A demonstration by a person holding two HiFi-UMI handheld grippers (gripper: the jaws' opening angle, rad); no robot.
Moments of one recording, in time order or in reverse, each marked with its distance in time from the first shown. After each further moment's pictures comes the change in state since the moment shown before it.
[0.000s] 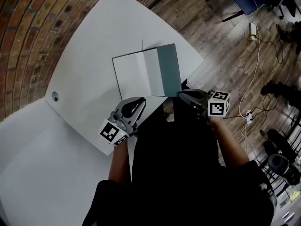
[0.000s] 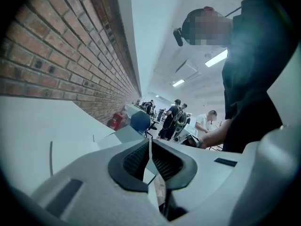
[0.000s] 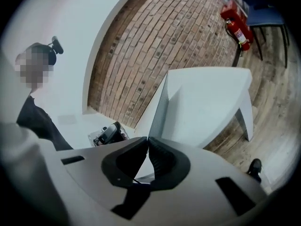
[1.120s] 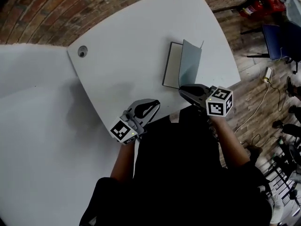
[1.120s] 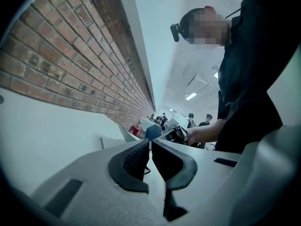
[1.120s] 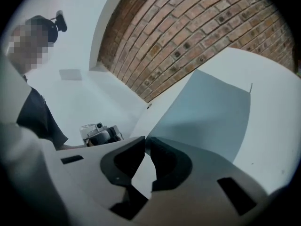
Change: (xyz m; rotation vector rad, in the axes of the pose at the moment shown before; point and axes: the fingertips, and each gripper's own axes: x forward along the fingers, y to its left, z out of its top) left arm -0.149 0.003 -0.021 -0.048 -0.197 0.198; right arm 0.169 0.100 -0.025 -0.377 0.377 0.058
